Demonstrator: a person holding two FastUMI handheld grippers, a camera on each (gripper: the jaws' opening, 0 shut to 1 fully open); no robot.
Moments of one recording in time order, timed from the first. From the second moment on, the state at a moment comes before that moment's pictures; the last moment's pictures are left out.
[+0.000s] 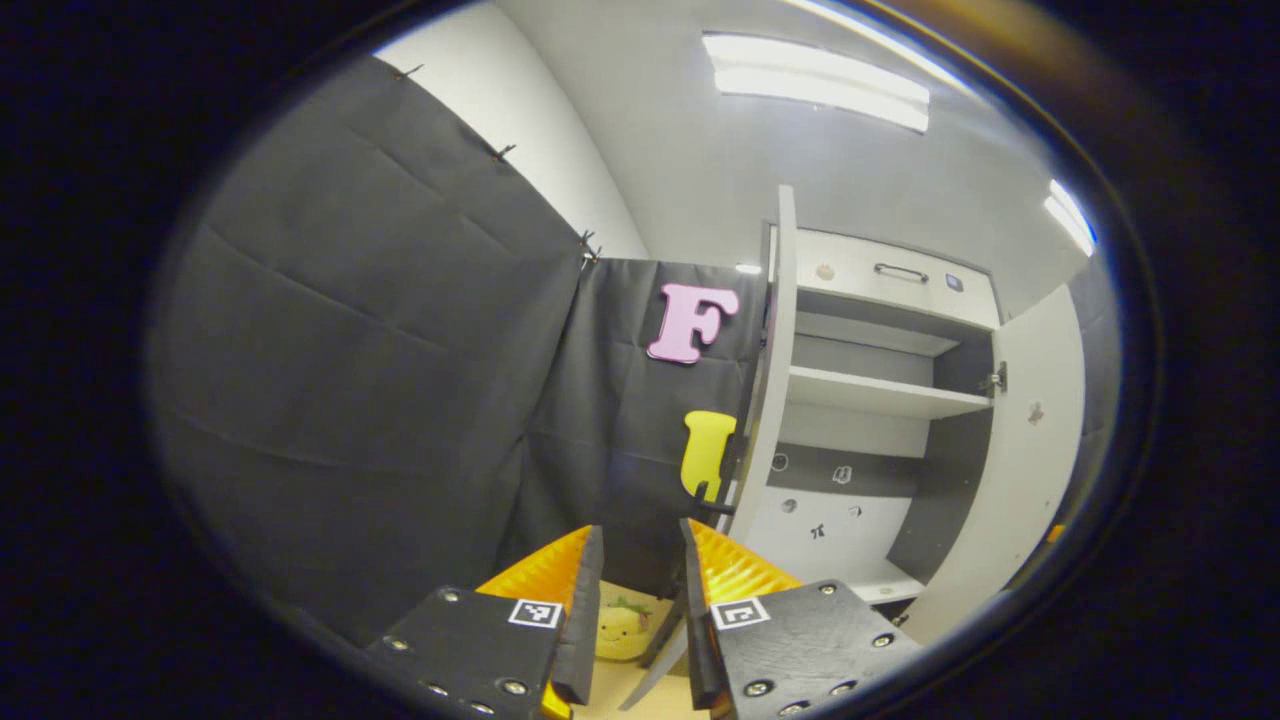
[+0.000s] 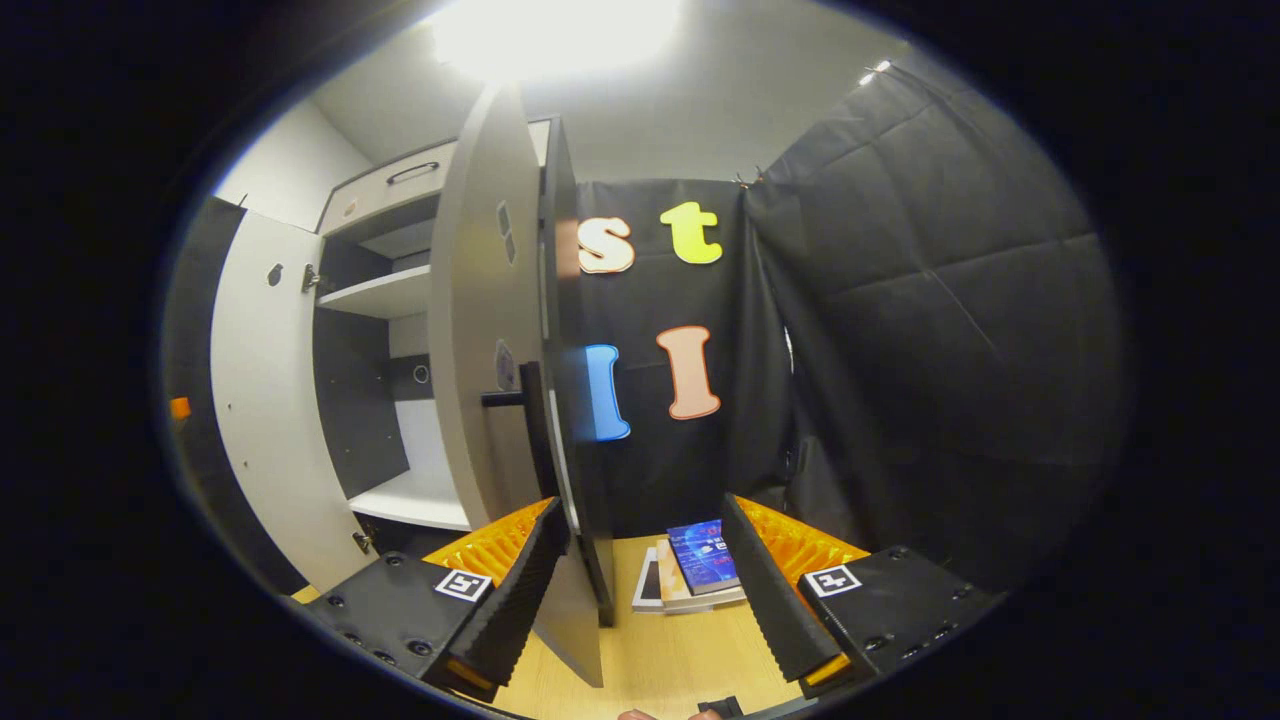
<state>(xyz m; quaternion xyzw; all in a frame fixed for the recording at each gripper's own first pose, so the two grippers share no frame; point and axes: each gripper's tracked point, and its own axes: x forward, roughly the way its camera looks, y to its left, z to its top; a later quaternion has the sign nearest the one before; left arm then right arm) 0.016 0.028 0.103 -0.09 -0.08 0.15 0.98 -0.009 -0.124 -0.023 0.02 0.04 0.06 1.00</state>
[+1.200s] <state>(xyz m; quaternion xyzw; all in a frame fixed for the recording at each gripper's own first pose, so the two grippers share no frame) 0.071 -0.054 0.030 -0.01 -0.02 0.00 1.00 -0.037 0.025 -0.030 0.00 0.05 0.08 1.00</state>
